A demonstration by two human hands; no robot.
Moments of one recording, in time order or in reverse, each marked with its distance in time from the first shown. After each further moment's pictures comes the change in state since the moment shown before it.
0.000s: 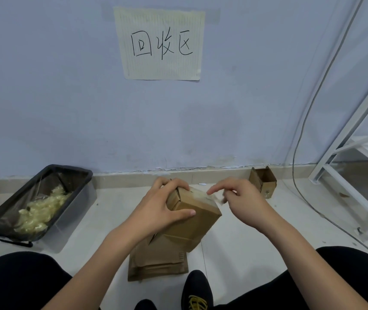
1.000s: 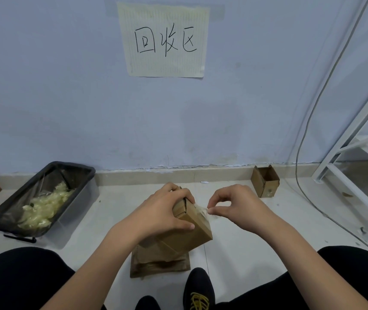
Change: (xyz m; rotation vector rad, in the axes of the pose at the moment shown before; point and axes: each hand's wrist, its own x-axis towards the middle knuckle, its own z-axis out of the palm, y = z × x) left_hand 0.001 -0.002 -0.002 0.241 -0.198 0.005; right_hand 0.004 0.010 0.013 -0.135 -0.127 -0.072
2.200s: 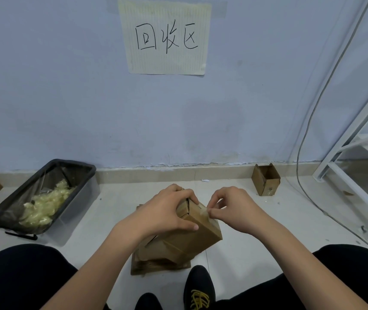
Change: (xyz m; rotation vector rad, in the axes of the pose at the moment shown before) left_hand 0.003 0.001 0.005 -0.023 -0.048 0.003; right_hand 0.001 -0.006 0.015 -0.050 -0.041 0.136
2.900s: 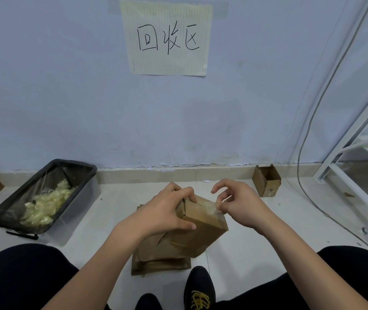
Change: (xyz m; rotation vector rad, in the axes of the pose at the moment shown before) left_hand -0.001 -0.001 -0.001 -0.016 0.016 -0.001; right_hand 0.000 0.002 -0.012 0.213 0.068 0.067
